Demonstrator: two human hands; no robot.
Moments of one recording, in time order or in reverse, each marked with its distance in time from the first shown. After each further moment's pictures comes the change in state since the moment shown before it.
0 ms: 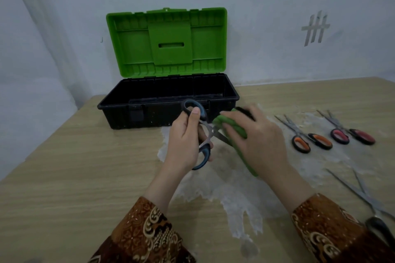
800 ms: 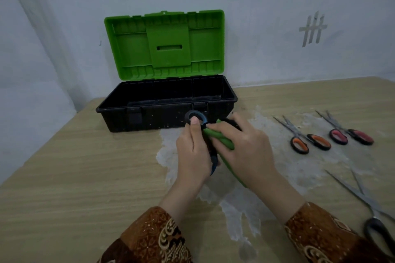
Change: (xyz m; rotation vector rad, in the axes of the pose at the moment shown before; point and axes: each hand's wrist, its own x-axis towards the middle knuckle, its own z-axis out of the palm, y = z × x) left_hand -0.015 -0.013 0.025 0.100 0.235 0.112; right_hand -0.006 -0.021 0.003 0.117 0.001 -0.043
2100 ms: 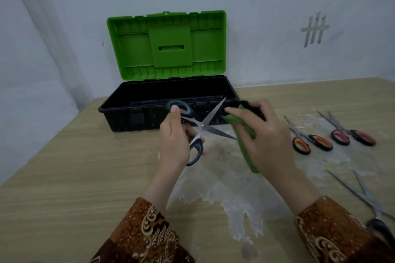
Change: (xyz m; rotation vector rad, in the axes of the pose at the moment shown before) left_hand 0.028 0.008 -0.025 -0.112 -0.013 -0.152; right_hand 0.007 0.021 -0.016 -0.025 0.129 0.031
